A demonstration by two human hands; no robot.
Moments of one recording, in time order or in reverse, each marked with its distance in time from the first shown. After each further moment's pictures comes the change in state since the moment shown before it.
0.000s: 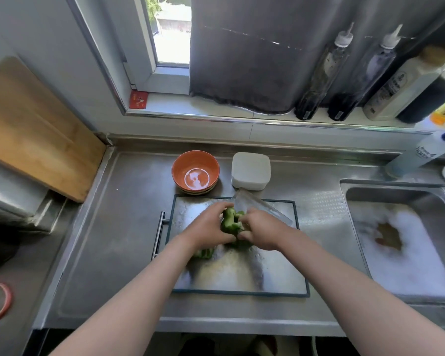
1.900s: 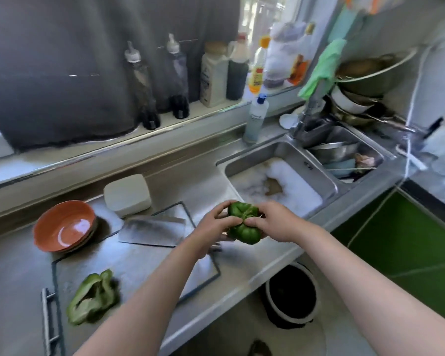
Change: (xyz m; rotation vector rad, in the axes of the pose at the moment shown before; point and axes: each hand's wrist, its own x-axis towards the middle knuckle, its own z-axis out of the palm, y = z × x) left_hand 0.025 0.202 0.175 -0.627 -0.485 -0.071; right_hand -0.246 0.153 0.006 0.771 0.458 0.508
